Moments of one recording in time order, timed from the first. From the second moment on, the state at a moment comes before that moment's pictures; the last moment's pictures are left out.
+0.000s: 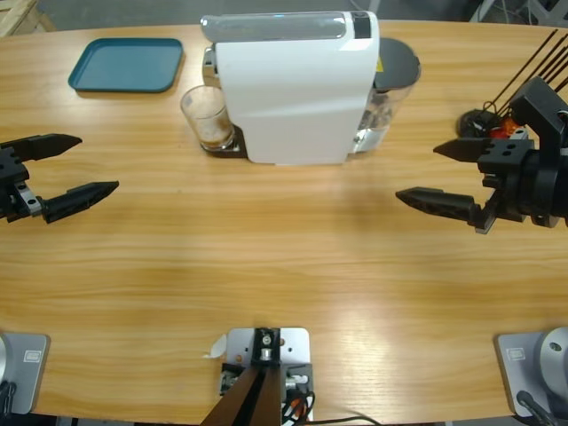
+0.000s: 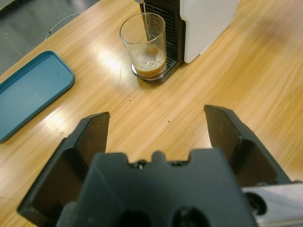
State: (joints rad) arm 0 -0.60 1.09 -0.29 -0.31 -0.10 0.21; arm 1 0.73 1.16 -0.58 0.14 0.09 -0.02
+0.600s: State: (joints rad) arm 0 -0.60 1.14 -0.33 -0.31 -0.10 0.21; arm 1 0.73 1.16 -0.58 0.14 0.08 -0.01
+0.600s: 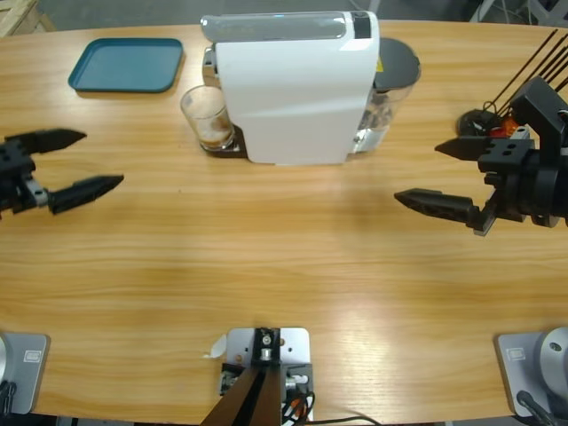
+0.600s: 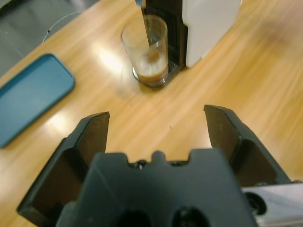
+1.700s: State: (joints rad) arm 0 -0.54 1.78 -0.49 -0.79 -0.30 0.23; arm 1 0.73 1.15 -0.57 0.14 0.07 -0.01
